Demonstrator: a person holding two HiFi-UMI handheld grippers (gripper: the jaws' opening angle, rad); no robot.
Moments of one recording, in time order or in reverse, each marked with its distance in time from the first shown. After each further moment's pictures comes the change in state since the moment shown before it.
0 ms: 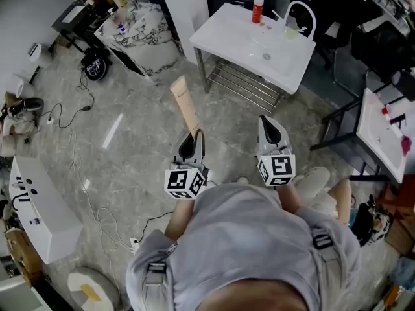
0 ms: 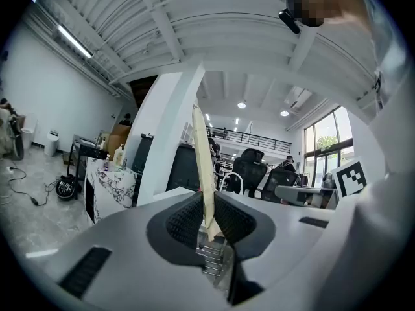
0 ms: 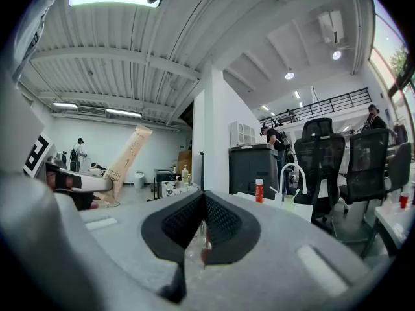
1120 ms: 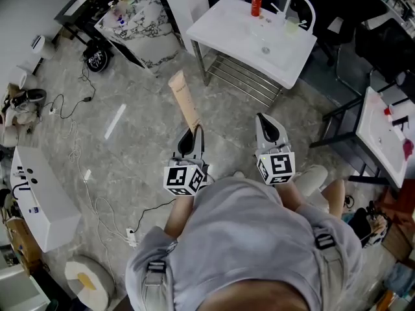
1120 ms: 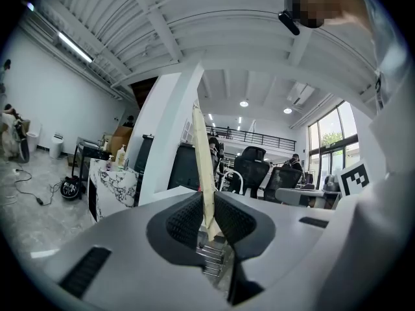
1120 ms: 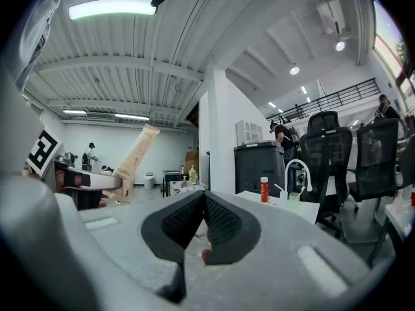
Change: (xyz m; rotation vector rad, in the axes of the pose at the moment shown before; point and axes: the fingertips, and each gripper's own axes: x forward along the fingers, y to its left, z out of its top) left arm 0.012 -0.045 -0.016 0.016 -0.001 0.047; right arm -0.020 -0.033 -0.014 0.013 -0.005 0.091
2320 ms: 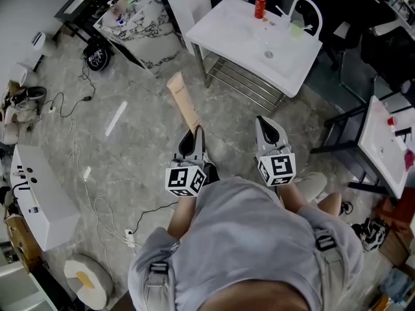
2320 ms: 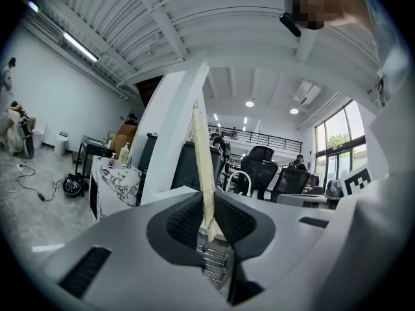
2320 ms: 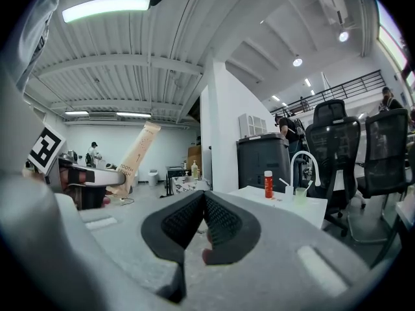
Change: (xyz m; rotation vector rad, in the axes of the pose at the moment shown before) left arm 0.049 0.014 -0.007 -0.029 -0.006 0.043; right arm 0.044 -0.027 -0.019 0.011 0.046 0.044
